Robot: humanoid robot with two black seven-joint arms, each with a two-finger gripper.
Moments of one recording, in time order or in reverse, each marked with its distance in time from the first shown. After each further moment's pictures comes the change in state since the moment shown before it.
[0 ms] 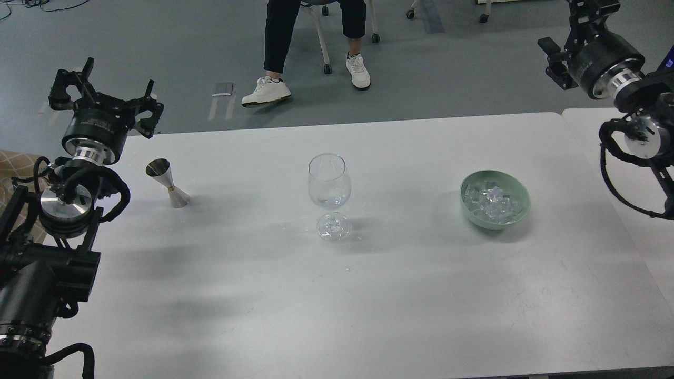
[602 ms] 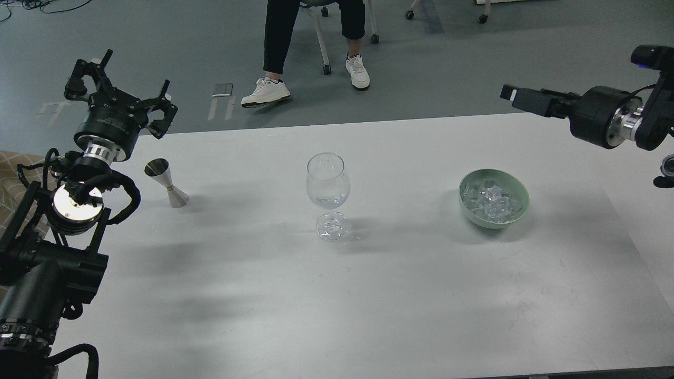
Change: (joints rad) left arm 0.011 -0.032 0.032 -0.008 0.133 -0.030 -0.023; right arm 0.015 -0.256 -0.435 0.360 -0.755 0.008 0.062
